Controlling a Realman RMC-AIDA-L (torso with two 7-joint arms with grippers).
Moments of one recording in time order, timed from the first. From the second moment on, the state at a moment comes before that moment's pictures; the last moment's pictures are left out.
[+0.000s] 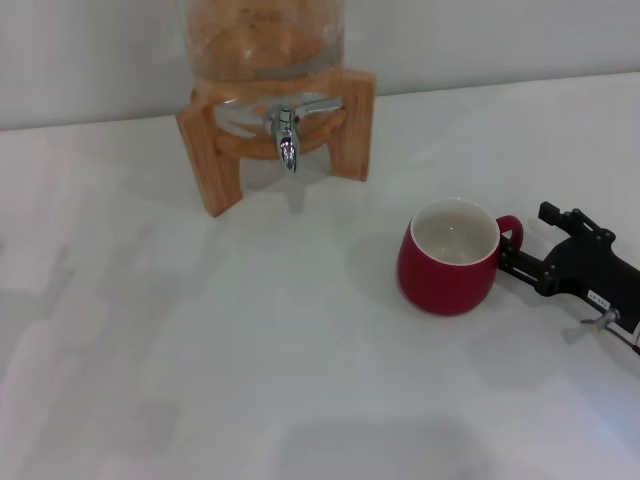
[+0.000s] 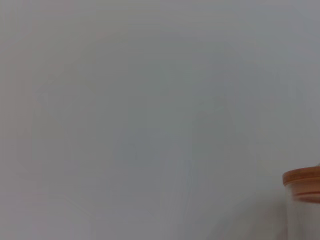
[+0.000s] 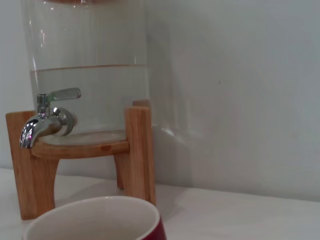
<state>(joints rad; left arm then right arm) -0.30 -2.10 1.39 0.17 -2.93 -1.52 2.73 0.35 2.00 -2.28 -0.08 0.39 -1.20 0.45</state>
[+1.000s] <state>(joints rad) -0.30 -2.10 1.40 0.17 -2.93 -1.52 2.73 0.37 2.00 -2.28 -0.07 0.39 -1.19 0.45</state>
